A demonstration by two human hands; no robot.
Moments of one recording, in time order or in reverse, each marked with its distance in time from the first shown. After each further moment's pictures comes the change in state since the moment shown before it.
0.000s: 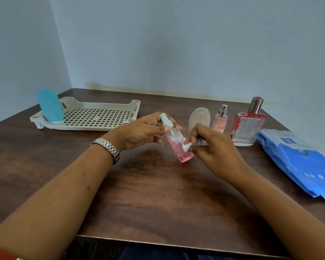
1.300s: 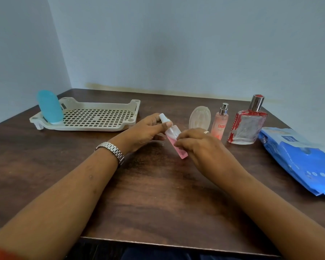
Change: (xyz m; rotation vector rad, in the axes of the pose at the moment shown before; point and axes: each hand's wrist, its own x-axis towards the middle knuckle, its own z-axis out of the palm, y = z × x) left_hand 0.009 -0.011 0.009 0.103 0.217 0.006; right_hand 0.003 -0.012 0.014 -0.415 -0.073 -0.227
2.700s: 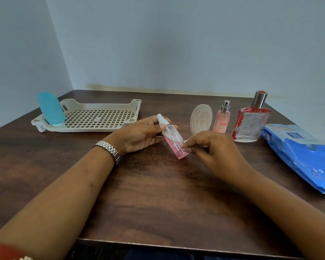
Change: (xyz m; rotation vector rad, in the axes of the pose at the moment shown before) left_hand 0.001 -0.006 -0.016 -0.441 -0.215 -0.104; right_hand -0.007 0.014 0.000 0.341 0.035 0.255
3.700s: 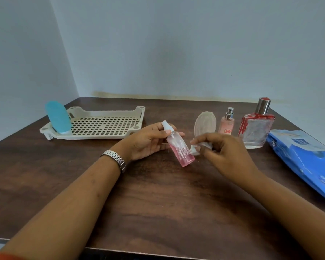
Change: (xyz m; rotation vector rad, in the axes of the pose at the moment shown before) left_hand 0.002 0.000 0.003 0.053 0.030 0.006; right_hand 0.002 0.002 -0.005 0.149 0.098 0.158
